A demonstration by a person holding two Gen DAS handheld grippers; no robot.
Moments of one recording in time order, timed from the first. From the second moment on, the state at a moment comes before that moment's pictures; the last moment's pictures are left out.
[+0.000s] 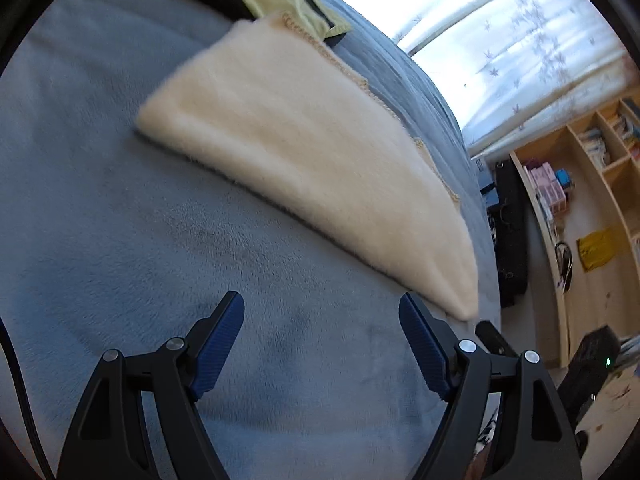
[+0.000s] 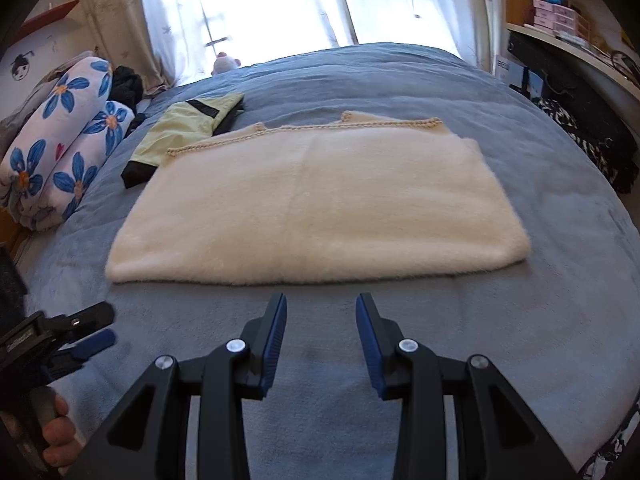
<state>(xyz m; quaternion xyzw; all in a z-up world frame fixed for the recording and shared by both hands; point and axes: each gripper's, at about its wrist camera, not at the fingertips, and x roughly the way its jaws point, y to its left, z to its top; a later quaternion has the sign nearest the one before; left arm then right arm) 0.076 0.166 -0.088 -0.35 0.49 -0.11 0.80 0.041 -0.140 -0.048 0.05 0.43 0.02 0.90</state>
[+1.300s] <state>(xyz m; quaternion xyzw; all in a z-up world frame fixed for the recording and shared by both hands) 0.177 0.126 -0.020 -0.19 0.28 0.02 0.94 0.203 -0.103 -0.111 0.00 0.43 0.07 0.90</state>
